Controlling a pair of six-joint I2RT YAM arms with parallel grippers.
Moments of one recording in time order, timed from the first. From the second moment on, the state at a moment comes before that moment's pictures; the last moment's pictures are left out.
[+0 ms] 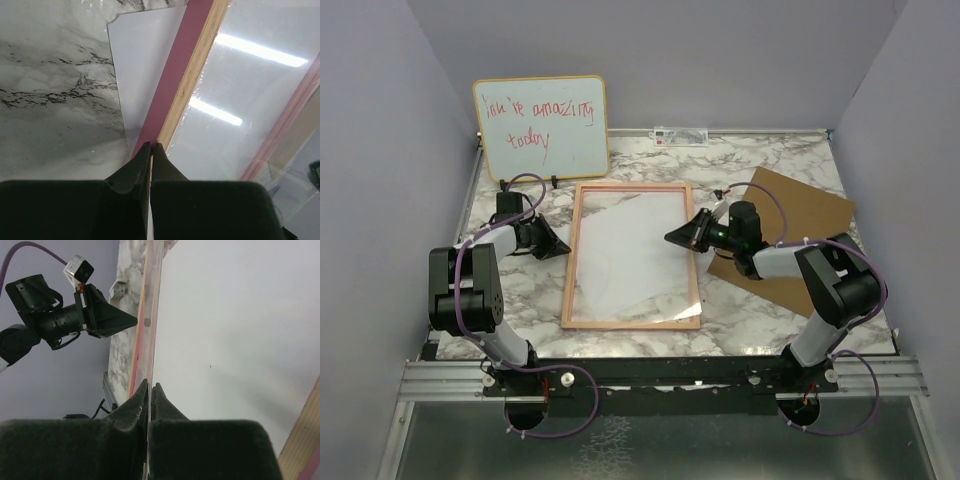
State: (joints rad) left arm 0.10 1.64 0.84 -0.27 0.50 -0.53; right arm 0.41 1.71 0.65 0.74 -0.60 0.96
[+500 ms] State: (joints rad) left arm 0.10 1.64 0.84 -0.26 0.51 -0.54; right arm 0.41 1.71 0.62 0.81 -0.55 1.03
